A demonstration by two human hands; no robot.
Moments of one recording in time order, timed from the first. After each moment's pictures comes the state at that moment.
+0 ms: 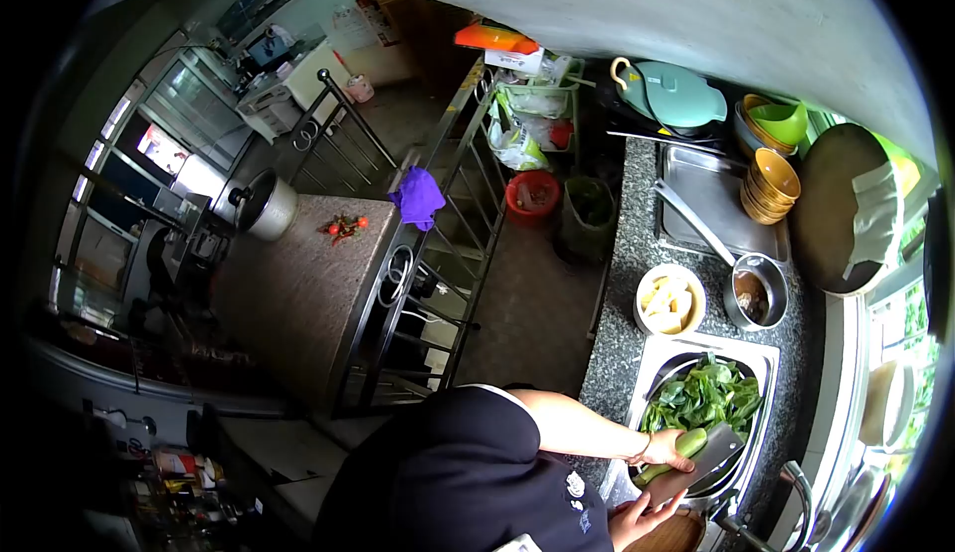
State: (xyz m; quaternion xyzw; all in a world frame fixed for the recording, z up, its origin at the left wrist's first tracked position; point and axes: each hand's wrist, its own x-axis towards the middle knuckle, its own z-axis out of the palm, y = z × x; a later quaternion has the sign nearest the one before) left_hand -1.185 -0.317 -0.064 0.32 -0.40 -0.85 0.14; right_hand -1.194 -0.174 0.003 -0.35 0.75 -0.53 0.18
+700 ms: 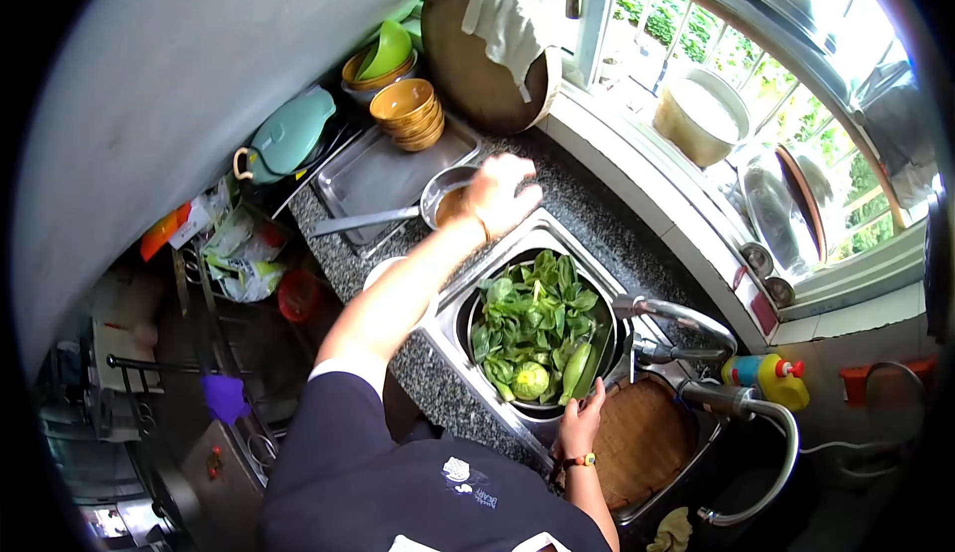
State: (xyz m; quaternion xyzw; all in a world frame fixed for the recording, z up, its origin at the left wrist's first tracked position) left_hand -1.337 -0.545 0.065 0.10 -0.91 -0.23 0.34; right_hand -1.252 -0.180 -0.069 -0.03 0.84 -0.49 0.23
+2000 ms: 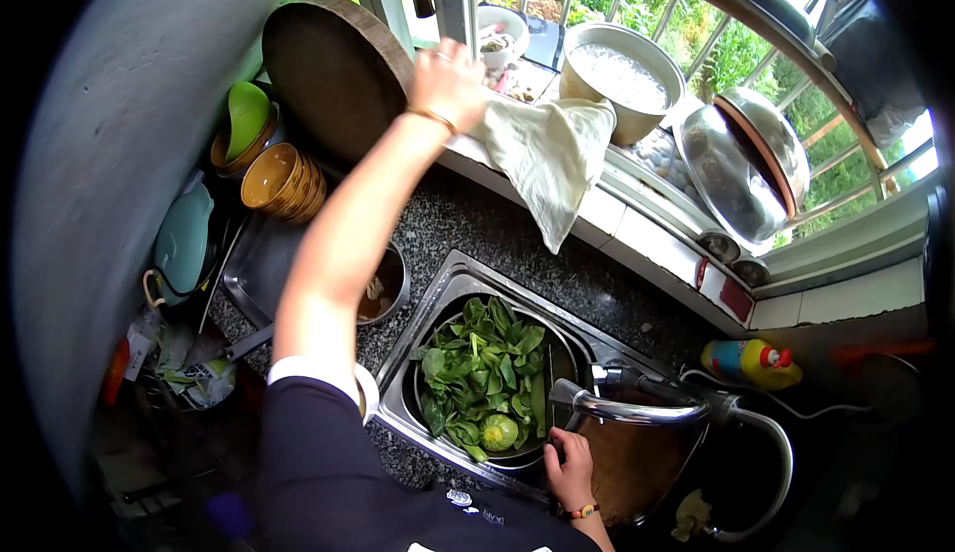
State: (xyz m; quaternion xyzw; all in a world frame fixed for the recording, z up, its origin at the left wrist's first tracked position) left_hand -1.566 -0.609 0.122 0.09 -0.96 0.19 0.16; right_hand -1.283 -0.188 -0.021 -0.19 0.89 -0.40 0.13
